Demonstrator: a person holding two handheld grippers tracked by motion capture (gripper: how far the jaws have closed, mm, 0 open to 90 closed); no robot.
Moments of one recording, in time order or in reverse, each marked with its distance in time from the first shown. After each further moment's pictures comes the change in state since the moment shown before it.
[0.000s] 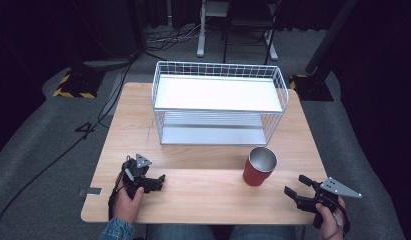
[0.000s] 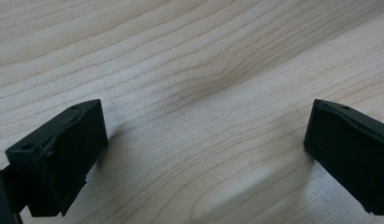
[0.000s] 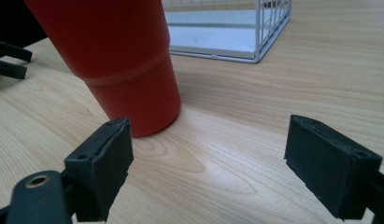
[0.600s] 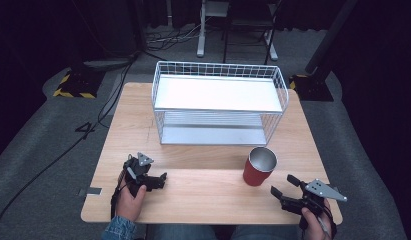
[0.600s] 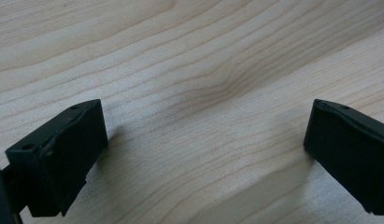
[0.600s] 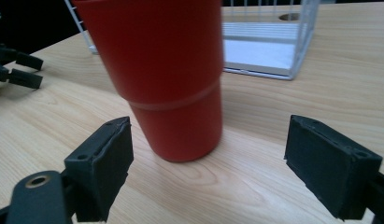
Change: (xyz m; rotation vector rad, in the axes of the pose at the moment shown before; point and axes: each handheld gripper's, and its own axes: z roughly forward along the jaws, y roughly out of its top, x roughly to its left) left arm -0.003 0.005 0.004 0.001 0.017 -0.015; right arm 0.047 0.009 0.019 -0.028 -0.032 -0.016
